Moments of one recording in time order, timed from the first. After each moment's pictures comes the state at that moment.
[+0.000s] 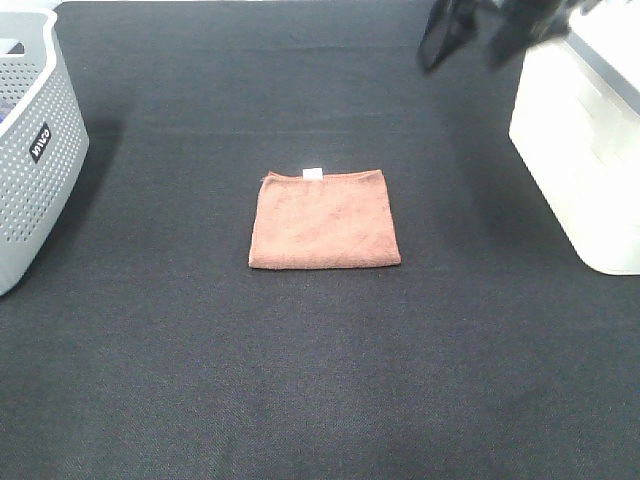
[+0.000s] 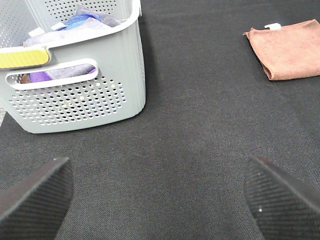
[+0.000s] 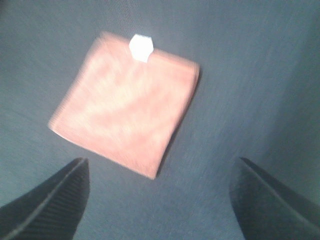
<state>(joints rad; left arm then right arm) -0.01 0.00 -0.50 -0.07 1.06 0.12 0.26 1.80 -1.60 0.29 0.93 -0.19</state>
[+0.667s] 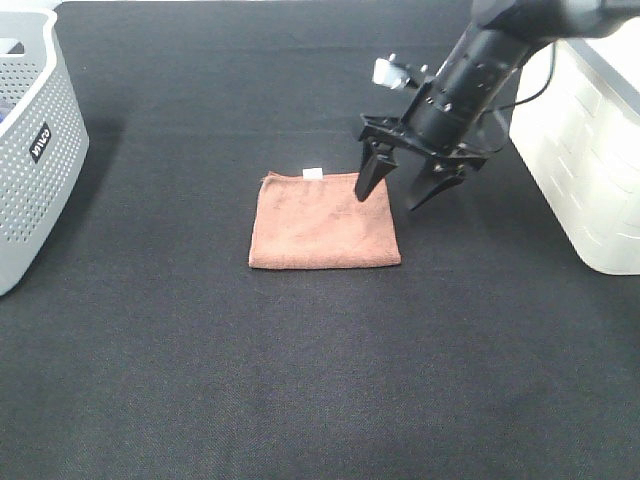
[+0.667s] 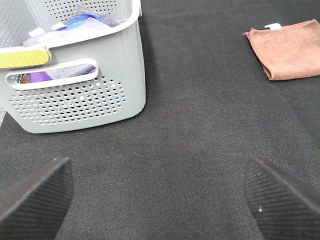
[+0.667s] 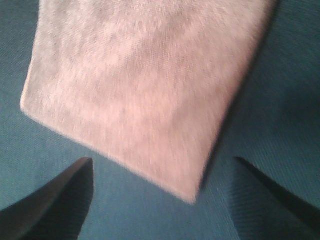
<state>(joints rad) -0.01 0.00 -0.50 -0.07 1.06 0.12 0.26 2.31 -1.84 0.51 1.08 -0.19</state>
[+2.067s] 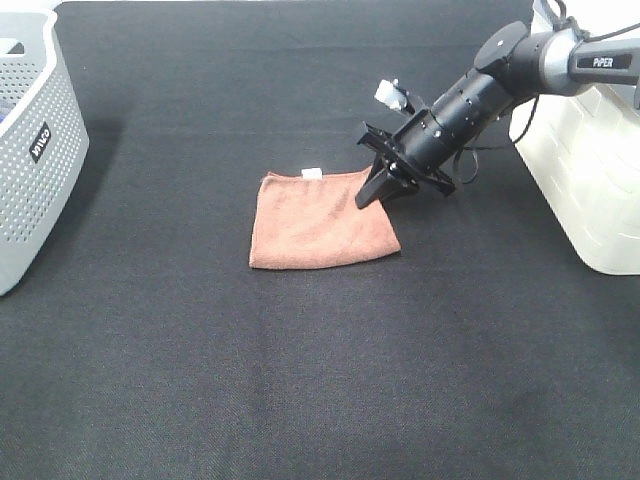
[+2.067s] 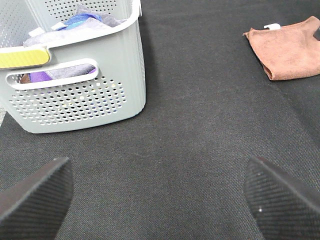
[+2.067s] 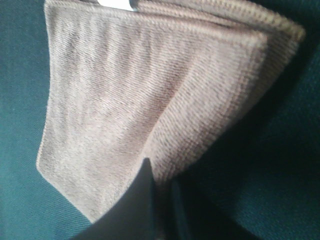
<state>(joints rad) -0.01 0.00 -0.50 -0.07 1.06 0.12 0.19 2.53 -2.02 0.78 1.10 -0.36</state>
